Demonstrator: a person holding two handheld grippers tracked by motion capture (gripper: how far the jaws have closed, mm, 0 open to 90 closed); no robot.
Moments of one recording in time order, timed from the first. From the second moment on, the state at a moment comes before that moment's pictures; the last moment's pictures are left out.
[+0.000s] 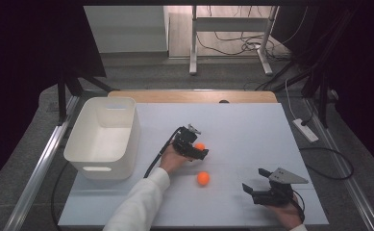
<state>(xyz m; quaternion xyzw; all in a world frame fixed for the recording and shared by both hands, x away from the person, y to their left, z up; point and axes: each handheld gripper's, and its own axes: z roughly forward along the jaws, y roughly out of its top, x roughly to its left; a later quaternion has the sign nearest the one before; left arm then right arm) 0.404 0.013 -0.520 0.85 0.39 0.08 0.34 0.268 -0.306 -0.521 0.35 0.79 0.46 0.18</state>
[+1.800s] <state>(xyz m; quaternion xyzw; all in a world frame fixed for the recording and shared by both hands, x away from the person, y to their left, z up) 0.383 0.026 -0.482 0.85 0.35 0.08 0.38 0.267 -0.308 -0.519 0.35 0.79 0.46 0.19</state>
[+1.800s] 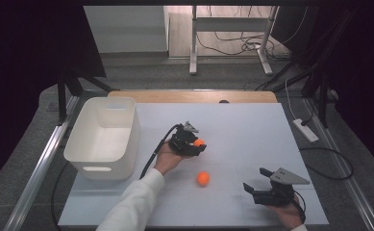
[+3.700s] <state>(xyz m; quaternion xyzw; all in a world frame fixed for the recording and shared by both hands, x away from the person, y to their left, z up) 0.349 0.052 -0.446 0.82 0.33 0.11 0.44 0.267 -0.308 -0.519 0.35 0.79 0.46 0.20</state>
